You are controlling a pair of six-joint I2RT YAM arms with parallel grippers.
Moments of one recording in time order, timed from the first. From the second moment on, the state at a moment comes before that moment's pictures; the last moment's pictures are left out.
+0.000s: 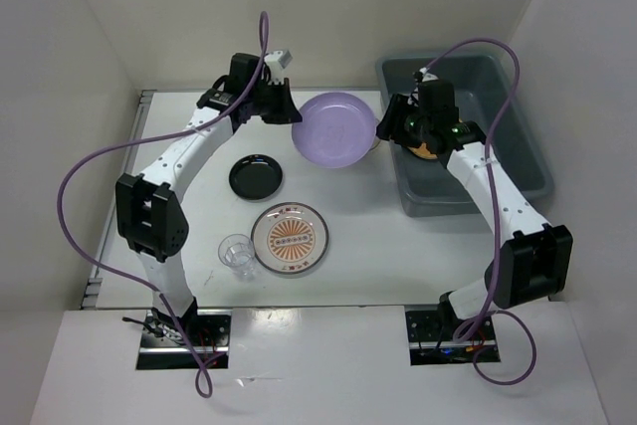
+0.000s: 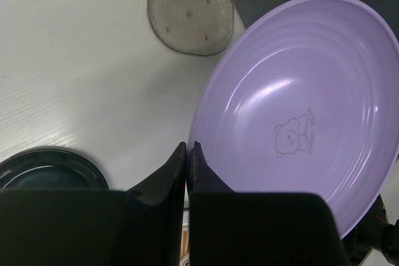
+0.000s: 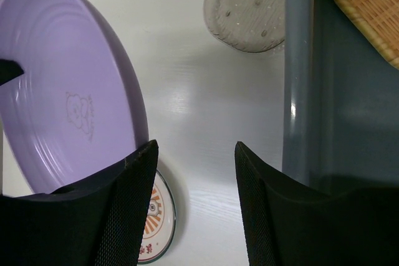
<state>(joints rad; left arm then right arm) -0.35 1.85 1.78 -0.52 0.37 -0.30 0.25 1.45 1.34 -0.50 -0.13 0.46</state>
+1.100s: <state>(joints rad) -0.34 1.87 1.69 -0.51 0.37 -0.33 0.31 1.59 1.38 -0.46 -0.15 0.46</state>
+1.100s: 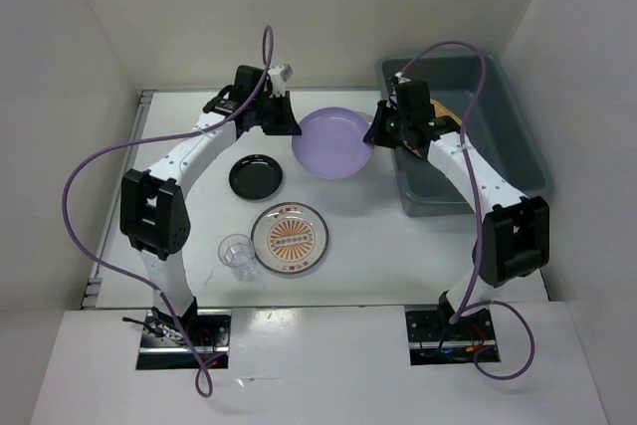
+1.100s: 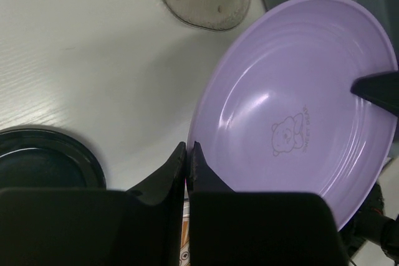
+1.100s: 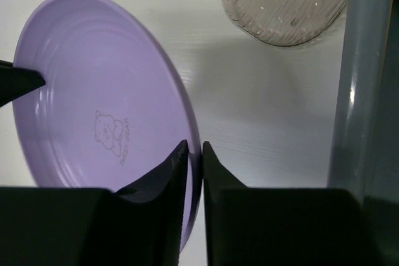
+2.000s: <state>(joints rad) -0.15 1.64 1.49 -0.46 0.12 -0.35 -0.18 1.65 1.62 -0.52 0.27 0.56</state>
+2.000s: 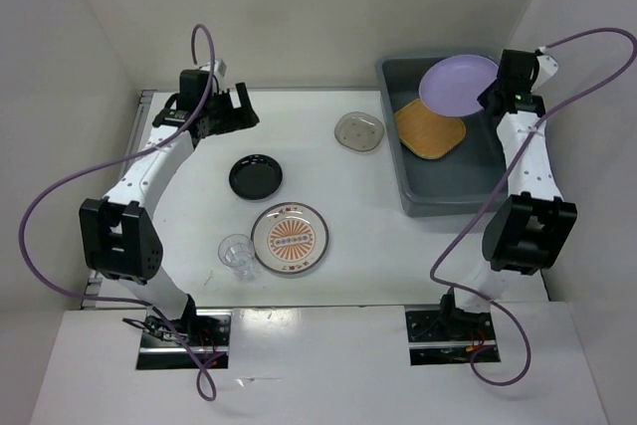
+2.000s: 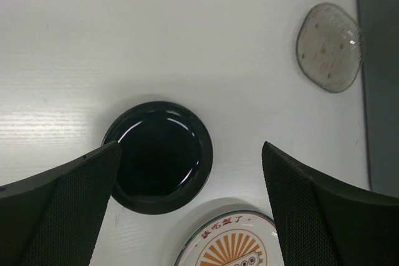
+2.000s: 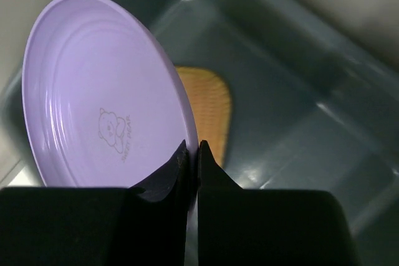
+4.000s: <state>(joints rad) -0.15 1.70 1.23 -0.48 0.13 -0.32 0.60 1.46 1.05 -0.63 -0.13 0.58</state>
